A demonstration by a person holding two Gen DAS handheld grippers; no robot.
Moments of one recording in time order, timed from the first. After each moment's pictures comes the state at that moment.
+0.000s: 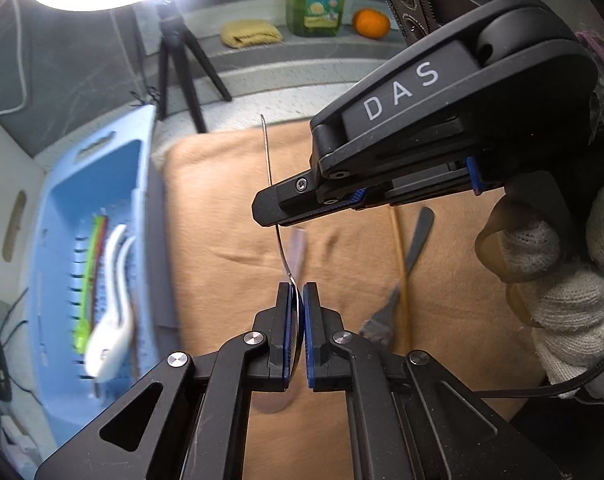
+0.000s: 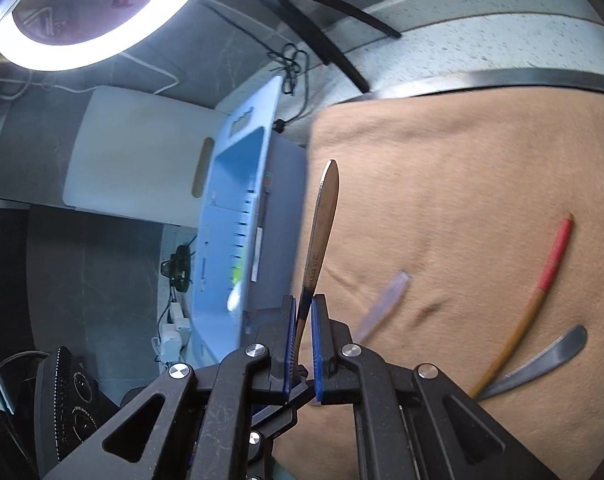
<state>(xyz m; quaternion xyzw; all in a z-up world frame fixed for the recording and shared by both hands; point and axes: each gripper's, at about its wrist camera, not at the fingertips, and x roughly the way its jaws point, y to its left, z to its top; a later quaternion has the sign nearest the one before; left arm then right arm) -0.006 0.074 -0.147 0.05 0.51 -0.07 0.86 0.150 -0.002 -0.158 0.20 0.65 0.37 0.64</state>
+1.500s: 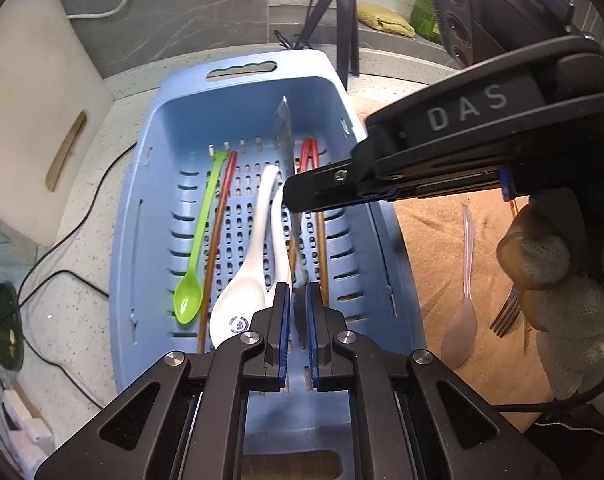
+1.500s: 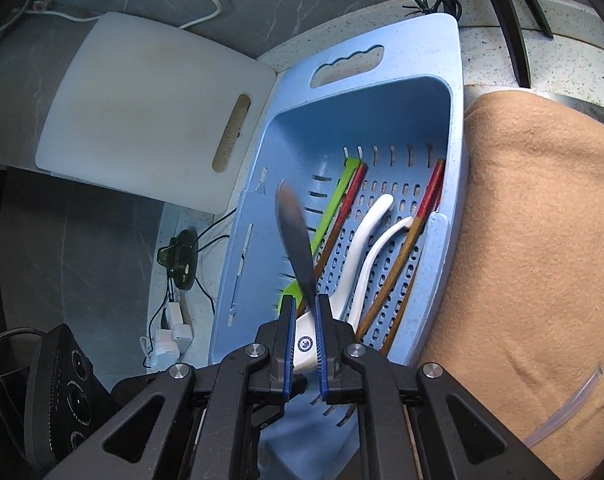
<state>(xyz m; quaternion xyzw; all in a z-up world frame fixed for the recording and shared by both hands) -0.003 0.225 -0.166 -0.01 0.53 0.00 0.85 0.142 0.153 -0.176 0.13 0.65 0.40 0.63</state>
